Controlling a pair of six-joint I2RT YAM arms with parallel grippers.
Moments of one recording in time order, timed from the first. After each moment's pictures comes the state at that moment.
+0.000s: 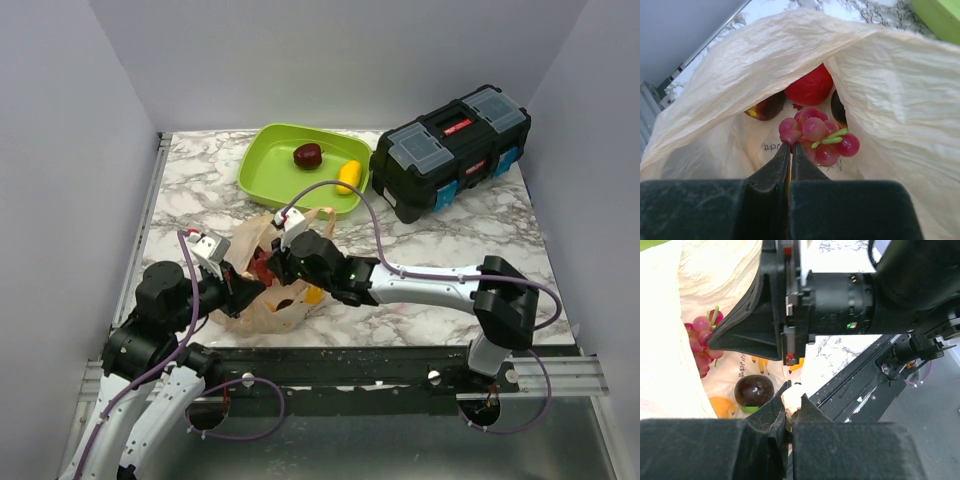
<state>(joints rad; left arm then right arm) -0.41 0.37 0.77 -0.73 0.44 -0.34 1.18 1.73 1.19 0.17 0.23 0.36</state>
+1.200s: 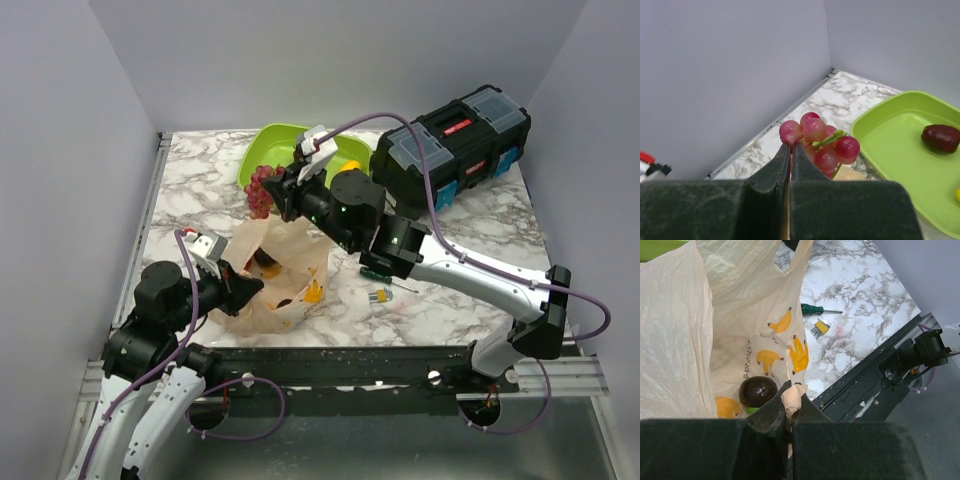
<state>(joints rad) -0.37 0.37 0.77 -0.73 0.44 -0.34 1.16 1.56 1.60 0.01 0.36 0.16</state>
